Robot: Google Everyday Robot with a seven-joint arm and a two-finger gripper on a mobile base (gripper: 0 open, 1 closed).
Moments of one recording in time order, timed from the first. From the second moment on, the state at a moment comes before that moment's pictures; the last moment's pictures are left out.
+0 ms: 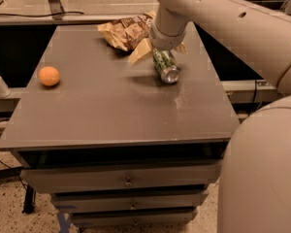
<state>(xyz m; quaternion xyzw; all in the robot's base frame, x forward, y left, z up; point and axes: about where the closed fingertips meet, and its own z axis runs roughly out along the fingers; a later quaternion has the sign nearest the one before) 0.712 -0.049 0.853 -0.19 0.96 0.04 0.21</state>
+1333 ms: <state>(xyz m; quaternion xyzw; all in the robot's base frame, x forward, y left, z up) 0.728 -0.056 0.851 -0.23 0.95 0.04 0.21</state>
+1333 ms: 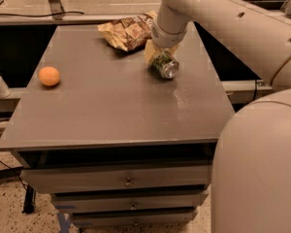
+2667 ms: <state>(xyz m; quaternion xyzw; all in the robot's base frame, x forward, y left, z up) 0.715 -0.090 0.925 -0.18 0.79 0.36 0.46</state>
